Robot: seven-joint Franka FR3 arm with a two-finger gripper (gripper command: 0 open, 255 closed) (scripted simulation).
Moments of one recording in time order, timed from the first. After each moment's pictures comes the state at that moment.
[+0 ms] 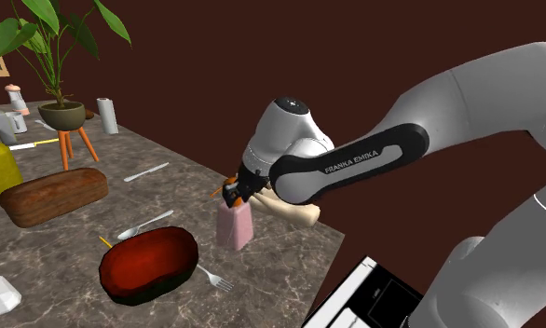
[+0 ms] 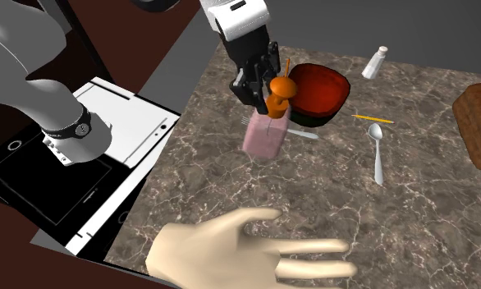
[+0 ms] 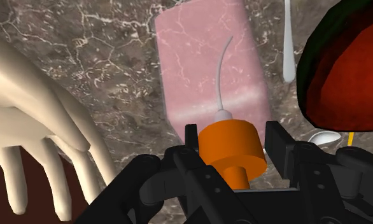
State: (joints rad) arm 0.01 -0.20 0.36 -2.41 -0.09 2.61 0.48
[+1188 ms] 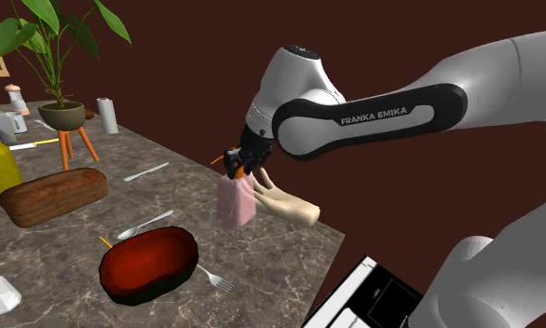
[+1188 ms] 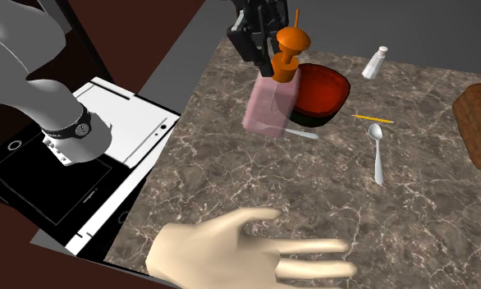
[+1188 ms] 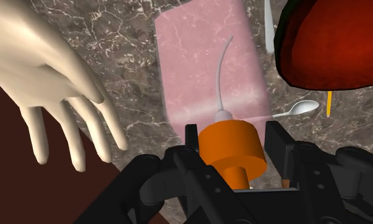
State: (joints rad) arm 0.03 -0.29 0.33 -2.25 -0.02 2.36 0.41
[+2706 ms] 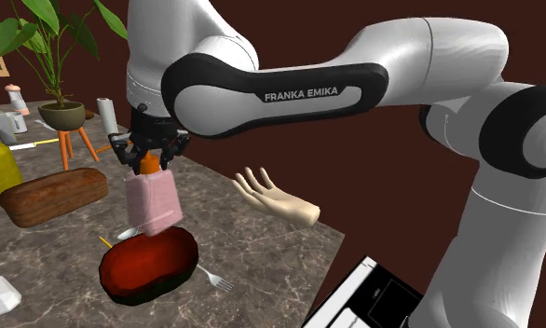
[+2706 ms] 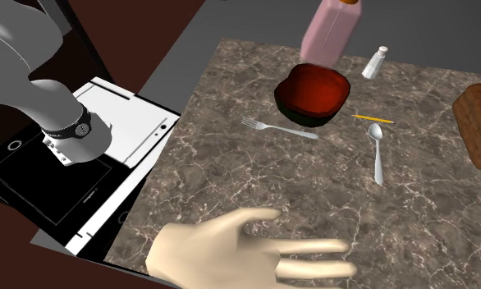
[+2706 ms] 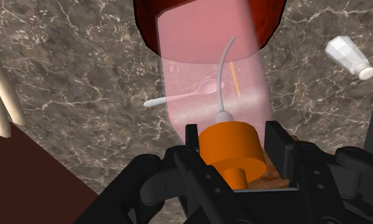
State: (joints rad) arm 0.16 0.18 0.57 -1.58 -0.38 2.05 0.87
